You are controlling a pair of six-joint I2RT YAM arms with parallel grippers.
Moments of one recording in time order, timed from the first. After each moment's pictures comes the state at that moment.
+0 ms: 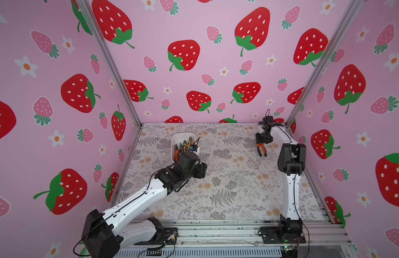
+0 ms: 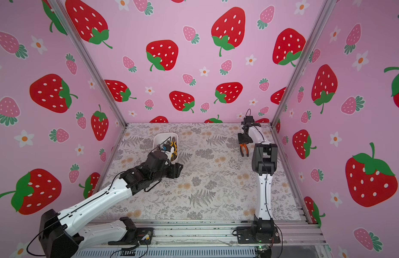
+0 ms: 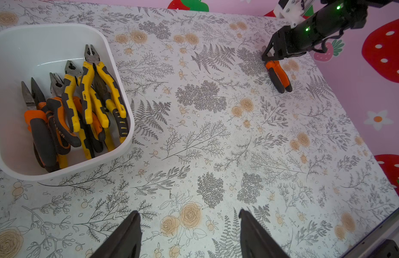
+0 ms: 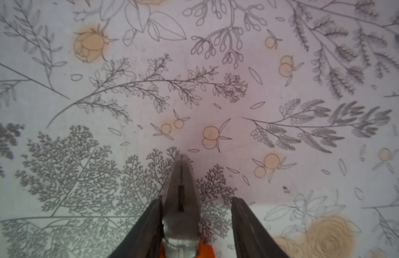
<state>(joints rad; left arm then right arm) -0.70 1.15 0.92 -0.47 -0.12 -0.42 0.03 2.44 2.11 -0.85 0.16 -0.07</state>
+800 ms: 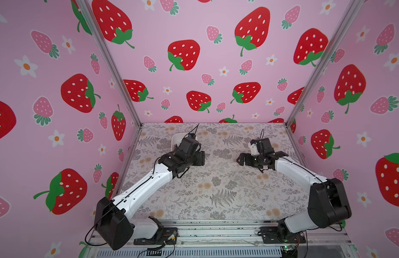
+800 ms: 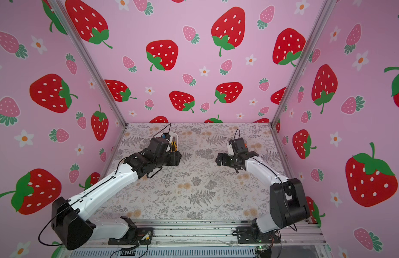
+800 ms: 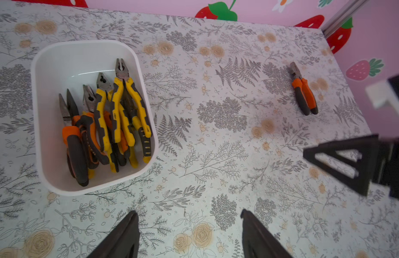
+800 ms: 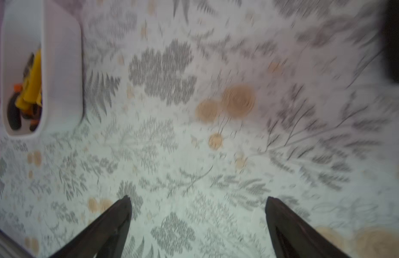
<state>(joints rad) -0.57 1.34 1.17 -0.62 -0.12 -0.42 0.42 1.46 0.96 -0.49 -0.17 0.44</state>
